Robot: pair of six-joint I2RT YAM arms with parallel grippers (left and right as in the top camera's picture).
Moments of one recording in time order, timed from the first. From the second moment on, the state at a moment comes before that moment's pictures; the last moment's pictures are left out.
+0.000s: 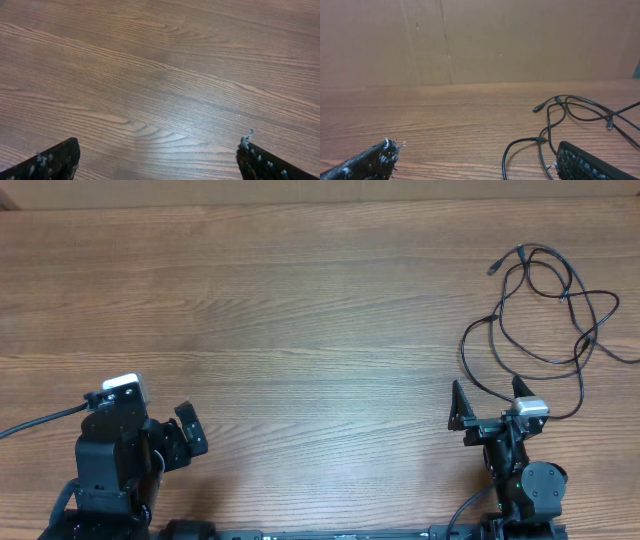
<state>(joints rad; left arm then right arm) -0.09 0.67 1.10 -1.22 -0.22 -0.31 0.03 0.01 0.02 -0.03 -0.06 0.07</state>
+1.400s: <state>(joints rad) -0.09 0.28 0.49 -0.58 -0.18 -0.32 0.03 0.01 0.02 -0.03 -0.06 0.07</state>
